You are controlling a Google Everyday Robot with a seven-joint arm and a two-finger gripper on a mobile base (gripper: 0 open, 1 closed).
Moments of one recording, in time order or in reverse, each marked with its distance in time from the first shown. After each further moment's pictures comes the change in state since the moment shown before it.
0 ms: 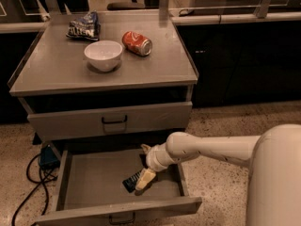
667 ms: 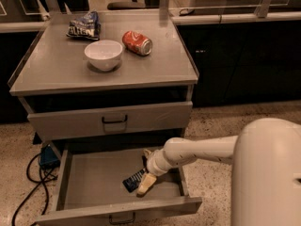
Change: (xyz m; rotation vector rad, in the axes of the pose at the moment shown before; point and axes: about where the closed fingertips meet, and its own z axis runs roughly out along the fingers) arm 0.029 0.003 0.022 0.003 0.061 0.012
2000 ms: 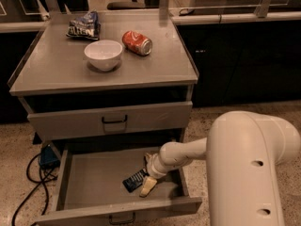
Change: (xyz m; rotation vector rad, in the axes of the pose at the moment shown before) arm 0.039 -0.006 0.038 0.014 0.099 -0.017
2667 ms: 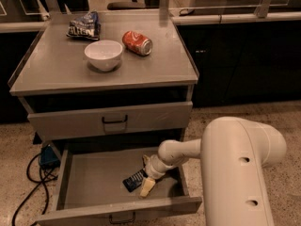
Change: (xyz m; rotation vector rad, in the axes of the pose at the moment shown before) arm 0.008 0.009 0.033 -0.132 -0.013 0.015
